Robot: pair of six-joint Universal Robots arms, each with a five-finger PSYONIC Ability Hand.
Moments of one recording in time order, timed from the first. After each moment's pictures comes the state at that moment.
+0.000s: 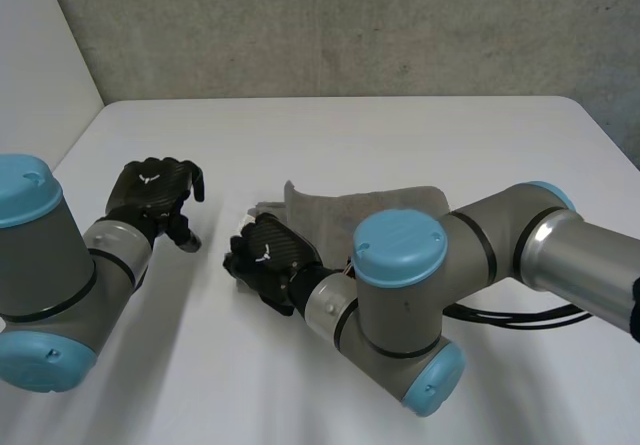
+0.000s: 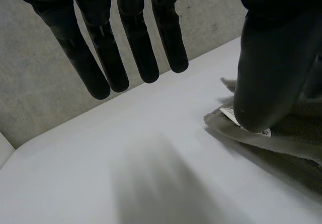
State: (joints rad) left arm 4.36 -1.89 -1.69 3.39 -1.58 3.30; right arm 2.39 -0.80 1.20 -0.17 1.27 2.47; left_hand 0.78 0.78 0.78 0.77 0.77; right_hand 0.54 0.56 0.56 0.56 0.36
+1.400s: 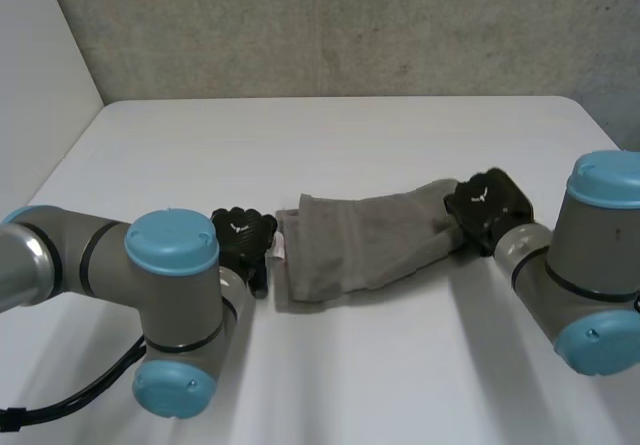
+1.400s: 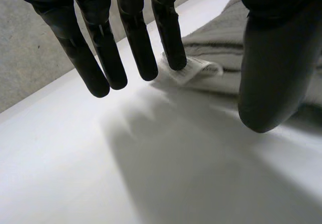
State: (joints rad) left arm 4.08 -2.22 -1.49 3.39 -1.79 3.34; right arm 1.93 -1.10 1.58 -0.17 1.52 2.35; left_hand 0.74 0.74 0.73 0.74 0.72; right_hand 1.30 1.26 1.34 1.34 1.15
